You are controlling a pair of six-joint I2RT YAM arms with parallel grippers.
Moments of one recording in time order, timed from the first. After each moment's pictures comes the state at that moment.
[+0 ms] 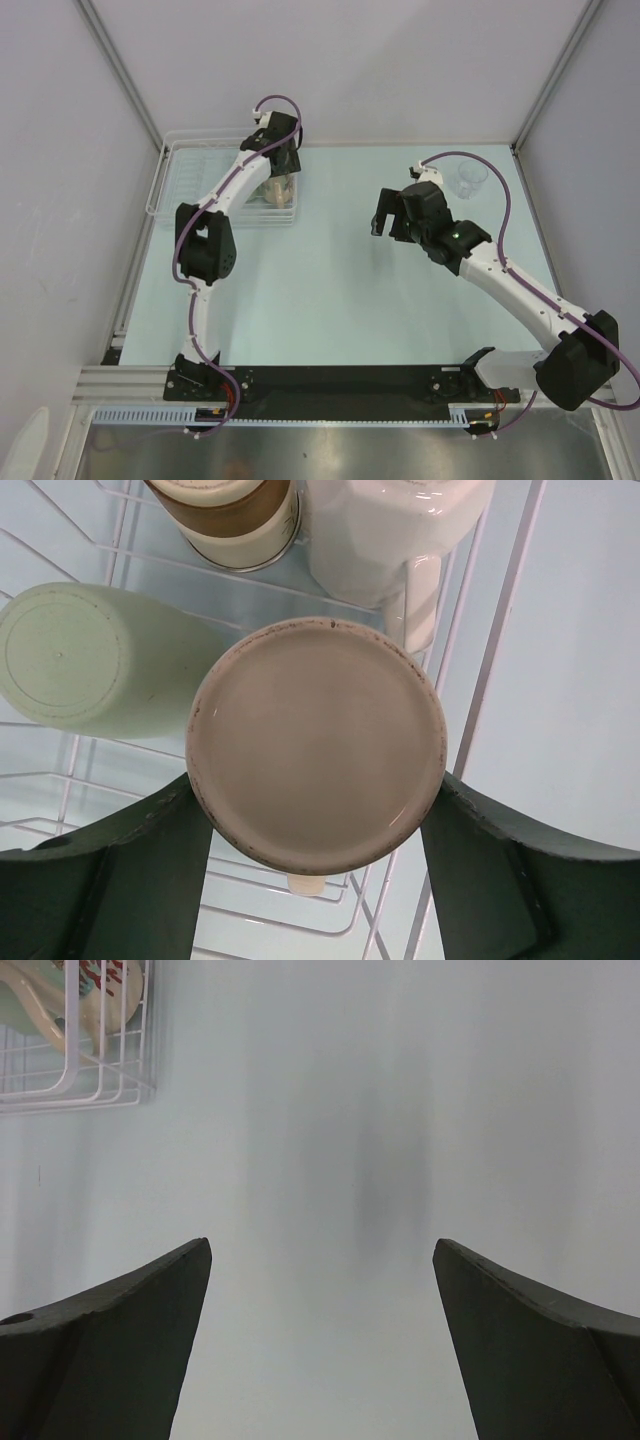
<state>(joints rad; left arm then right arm) -0.36 2.21 2.06 -0.73 -0.42 -0.47 0.58 1.26 1.09 -0.46 0.26 0.57</state>
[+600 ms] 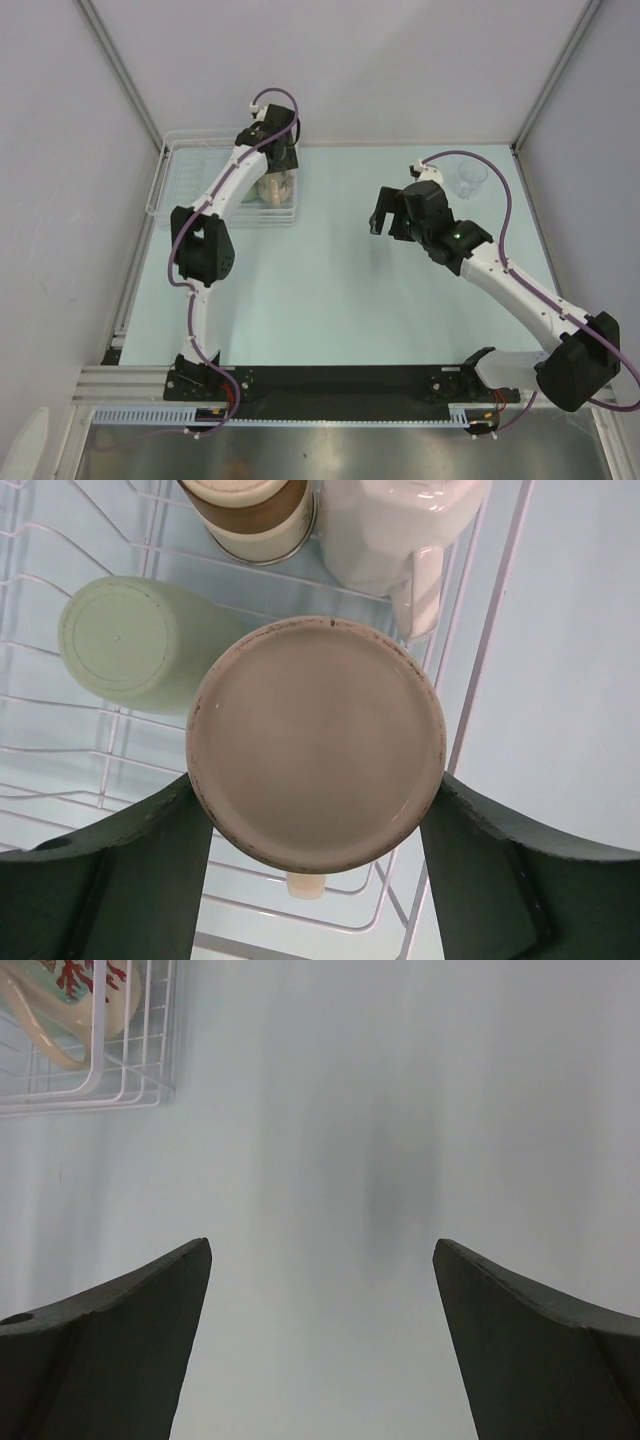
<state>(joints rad) -0.36 2.19 2.13 -0.84 -0.42 -0.45 0.58 1.26 1.09 -0.43 0.23 0.57</state>
